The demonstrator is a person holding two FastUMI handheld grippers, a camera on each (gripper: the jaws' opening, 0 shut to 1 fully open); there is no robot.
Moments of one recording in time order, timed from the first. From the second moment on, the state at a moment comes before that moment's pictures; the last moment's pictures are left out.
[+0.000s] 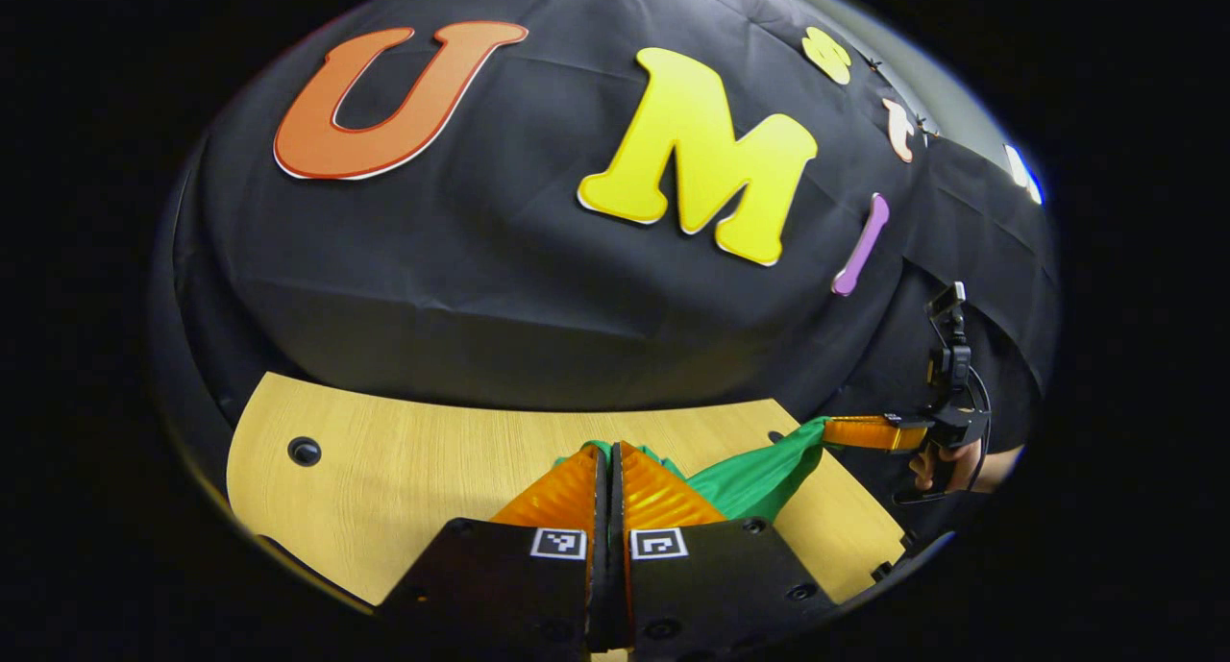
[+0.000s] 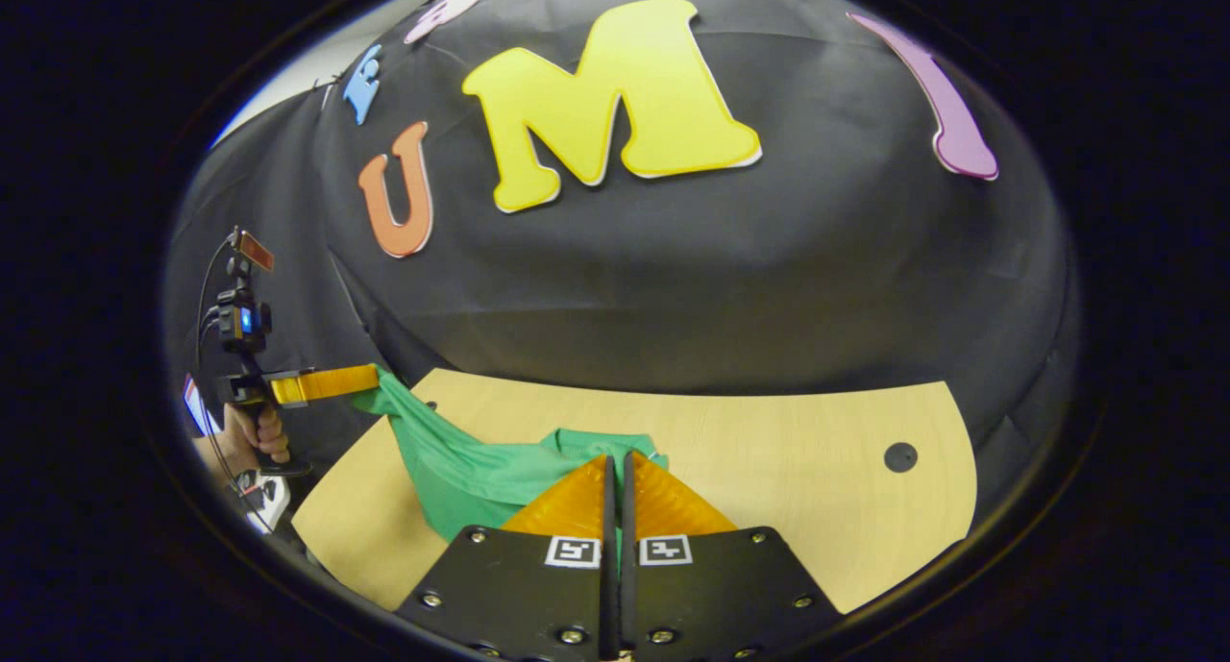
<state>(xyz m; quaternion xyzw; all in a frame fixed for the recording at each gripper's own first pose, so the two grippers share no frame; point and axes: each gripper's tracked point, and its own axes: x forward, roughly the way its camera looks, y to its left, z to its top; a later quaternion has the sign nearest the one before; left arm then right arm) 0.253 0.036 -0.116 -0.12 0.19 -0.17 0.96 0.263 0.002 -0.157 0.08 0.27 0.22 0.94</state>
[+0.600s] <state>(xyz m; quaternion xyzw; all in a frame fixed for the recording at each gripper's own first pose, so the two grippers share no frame) 0.343 0.054 -0.278 -0.08 0.27 -0.06 0.96 0.371 -0.033 -0.302 0.03 0.33 0.11 0.94</state>
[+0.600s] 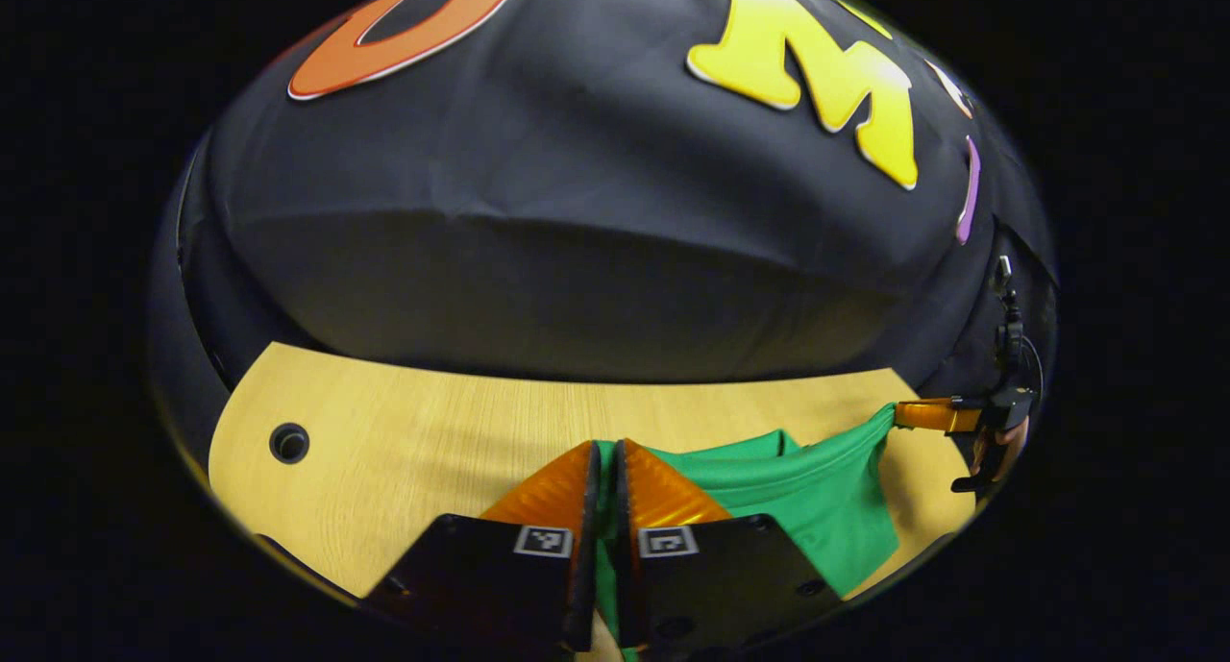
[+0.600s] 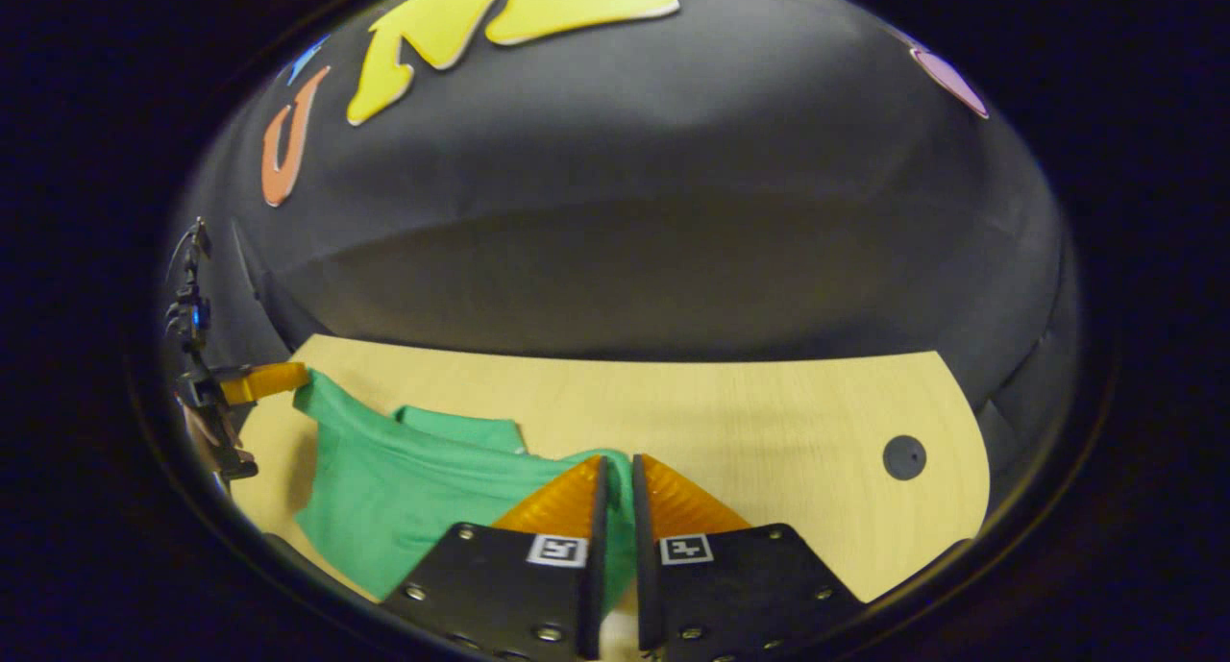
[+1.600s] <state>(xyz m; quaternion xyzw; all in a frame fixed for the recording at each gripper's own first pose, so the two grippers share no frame) 0.202 0.054 -0.092 -0.05 0.15 0.02 0.99 0.222 0.001 -0.083 -0.01 0.15 0.09 0.99</state>
